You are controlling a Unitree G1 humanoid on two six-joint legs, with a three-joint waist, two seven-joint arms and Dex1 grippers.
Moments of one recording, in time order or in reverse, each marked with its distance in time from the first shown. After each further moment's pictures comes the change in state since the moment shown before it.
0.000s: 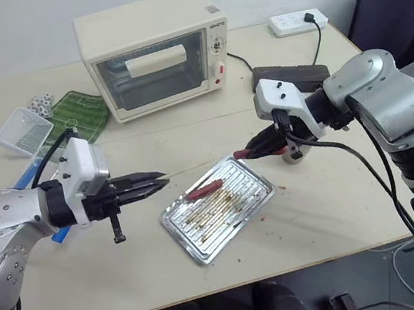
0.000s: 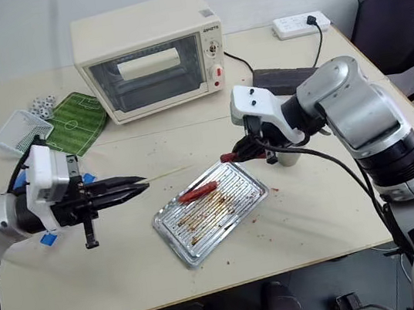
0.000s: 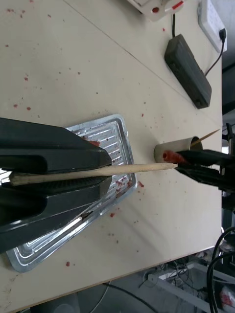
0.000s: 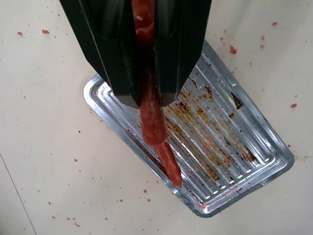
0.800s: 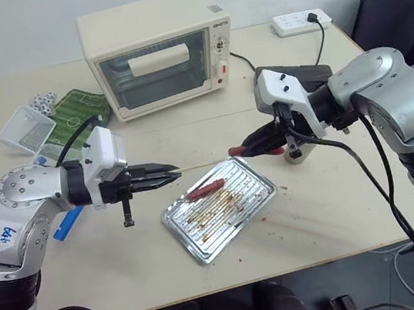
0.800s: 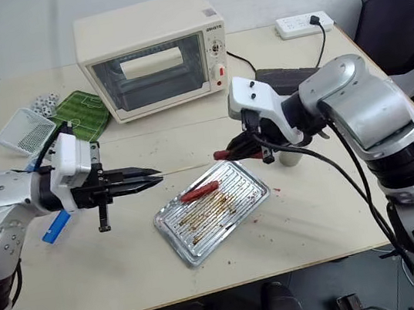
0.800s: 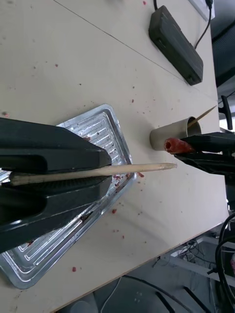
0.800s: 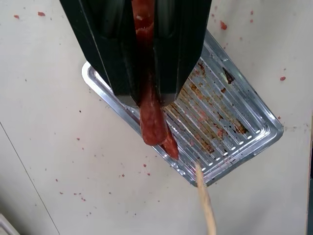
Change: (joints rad) left arm -0.210 -0.055 -0.176 0.194 0.134 -0.121 -0.119; right arm 0.001 -0.018 -0.038 -0.107 0.124 0.119 -0.086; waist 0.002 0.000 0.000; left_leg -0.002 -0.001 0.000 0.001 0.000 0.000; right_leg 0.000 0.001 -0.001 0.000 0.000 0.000
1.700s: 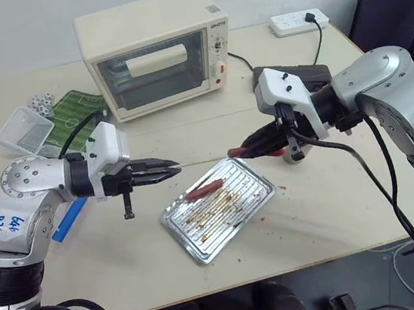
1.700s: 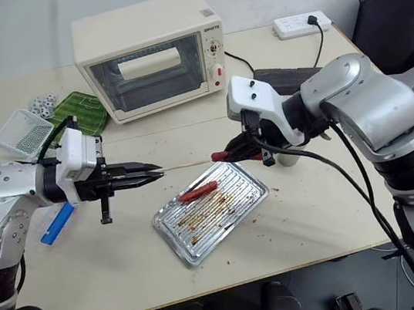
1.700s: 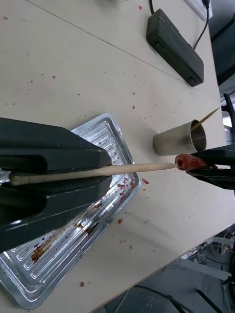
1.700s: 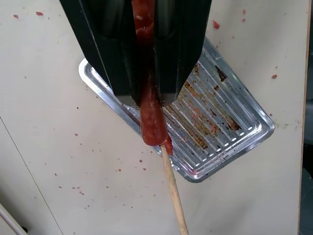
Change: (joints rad) left arm -0.053 -0.015 -0.025 0.078 0.065 -0.056 -0.044; right arm -0.002 -0.035 -0.001 -0.051 0.070 0.020 -0.046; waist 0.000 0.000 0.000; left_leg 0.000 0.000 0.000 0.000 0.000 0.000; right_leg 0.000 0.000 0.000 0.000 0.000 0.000
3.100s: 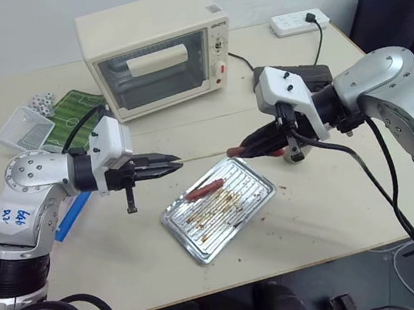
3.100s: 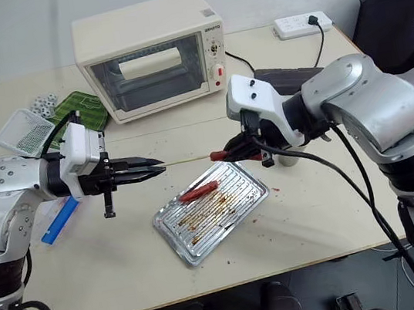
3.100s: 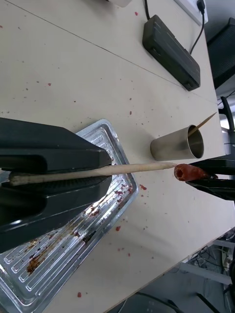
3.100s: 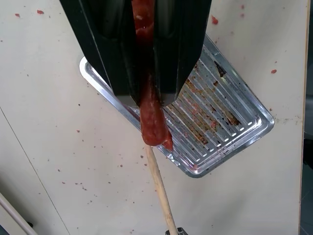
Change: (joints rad) left arm -0.035 -0.032 -0.011 0.035 0.038 -0.011 -0.019; right arm 0.001 -0.021 -0.002 -0.030 0.058 0.018 -0.055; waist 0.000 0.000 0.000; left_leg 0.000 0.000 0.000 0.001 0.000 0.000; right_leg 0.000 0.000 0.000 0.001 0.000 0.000
